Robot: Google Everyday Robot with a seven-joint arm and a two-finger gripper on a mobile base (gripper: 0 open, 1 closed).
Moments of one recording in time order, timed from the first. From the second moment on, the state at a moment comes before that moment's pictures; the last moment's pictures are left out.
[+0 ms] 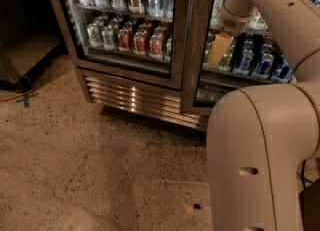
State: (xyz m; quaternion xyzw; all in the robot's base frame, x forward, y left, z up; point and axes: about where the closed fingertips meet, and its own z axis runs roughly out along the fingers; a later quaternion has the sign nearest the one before) arm 0.727 -0.213 0.844 -0.49 0.86 -0.01 0.11
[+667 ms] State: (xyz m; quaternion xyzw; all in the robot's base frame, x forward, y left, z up) arm 0.727 -0.213 0.844 -0.49 0.86 -0.01 0.11
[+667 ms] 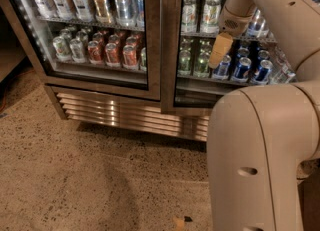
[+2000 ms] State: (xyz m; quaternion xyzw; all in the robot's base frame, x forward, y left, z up) arm 0.725 -0.211 0.838 -0.49 0.86 -0.03 0.11
